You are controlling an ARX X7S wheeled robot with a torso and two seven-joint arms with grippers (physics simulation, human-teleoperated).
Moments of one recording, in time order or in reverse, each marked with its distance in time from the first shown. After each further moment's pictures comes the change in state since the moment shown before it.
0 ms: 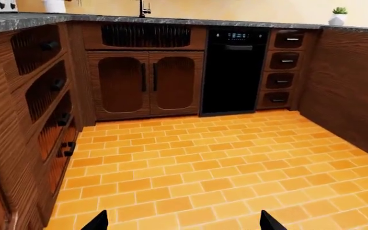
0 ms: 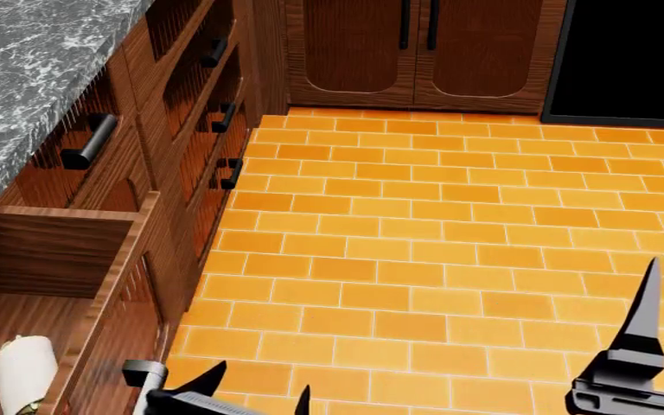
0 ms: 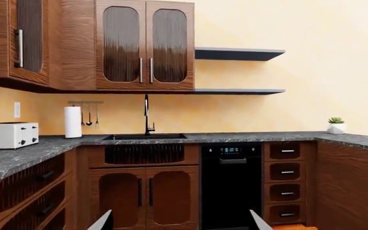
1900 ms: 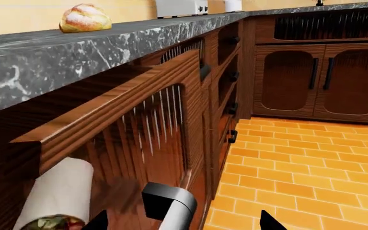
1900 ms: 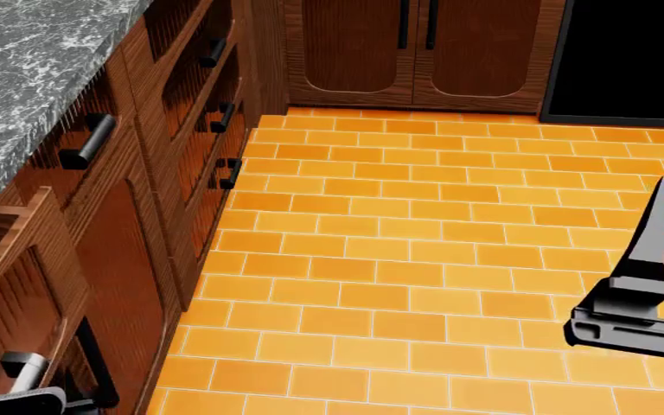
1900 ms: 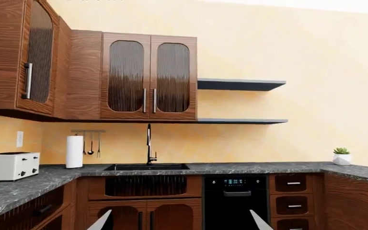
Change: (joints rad) left arm -0.056 -0.080 -0.894 -0.446 0.507 0.228 0.024; right arm 0.117 -0.021 0.087 -0.035 0.019 0.113 -0.034
